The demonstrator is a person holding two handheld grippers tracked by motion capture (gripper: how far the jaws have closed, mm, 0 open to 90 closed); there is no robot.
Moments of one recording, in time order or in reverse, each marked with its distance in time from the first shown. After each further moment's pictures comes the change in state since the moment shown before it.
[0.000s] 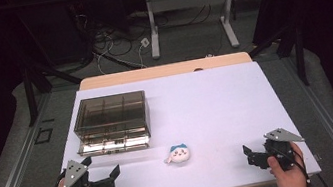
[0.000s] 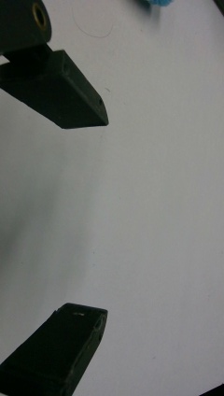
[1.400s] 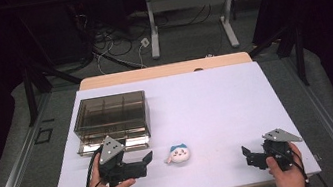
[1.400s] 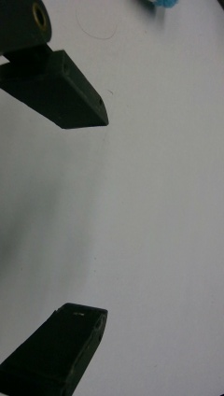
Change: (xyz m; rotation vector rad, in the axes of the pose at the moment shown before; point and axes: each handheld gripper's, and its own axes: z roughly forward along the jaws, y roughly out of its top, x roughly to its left) left arm -0.058 0.053 0.048 0.056 -0.168 0.089; right arm 0.001 -0.001 0.003 0.013 0.011 -0.012
